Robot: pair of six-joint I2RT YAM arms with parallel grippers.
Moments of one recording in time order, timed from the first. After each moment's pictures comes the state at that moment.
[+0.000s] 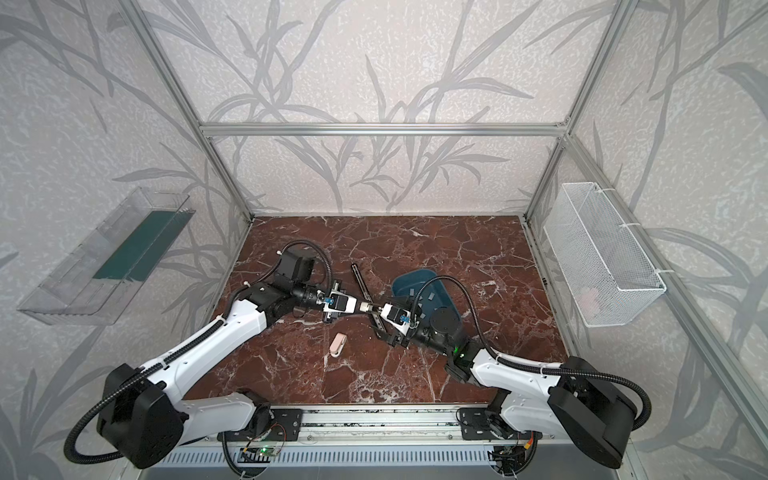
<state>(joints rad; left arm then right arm) -0.46 1.25 0.94 -0.42 1.04 1.16 0.85 1.18 0.38 0.74 -0.25 -0.32</state>
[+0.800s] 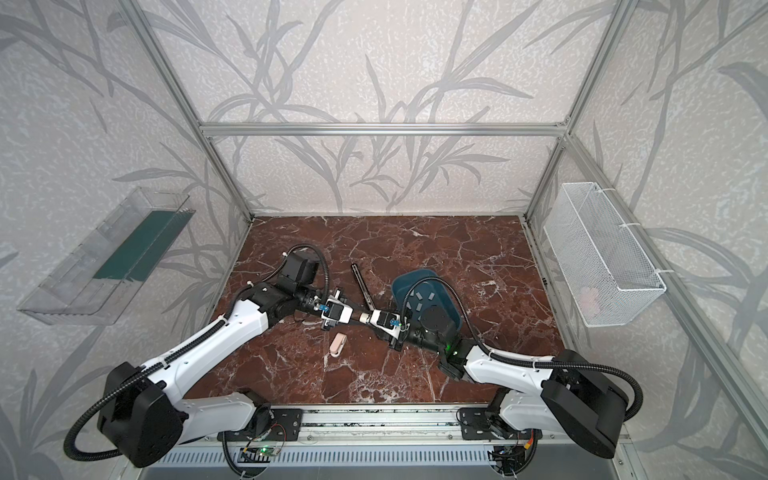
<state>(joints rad) -0.50 1.25 0.95 -0.48 1.14 1.23 0.90 1.24 0.43 0.69 -0.29 -0.32</state>
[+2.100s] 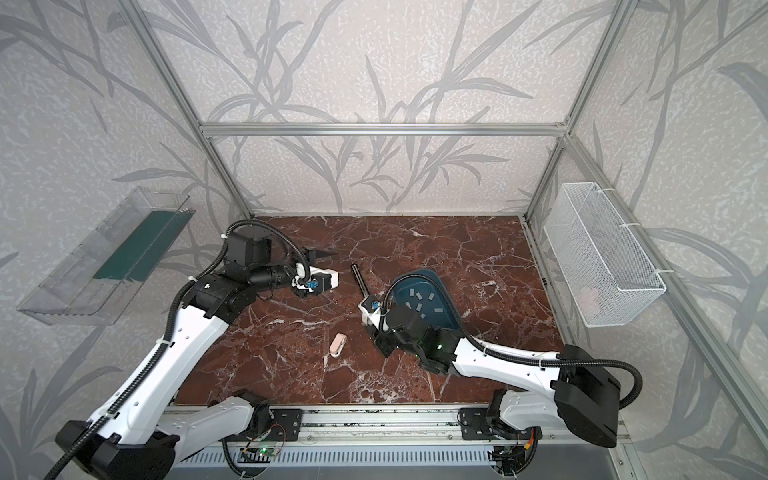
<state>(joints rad) -0.34 1.10 1.20 -0.69 0.56 1.37 1.08 1.29 0.71 0.00 0.10 0.10</state>
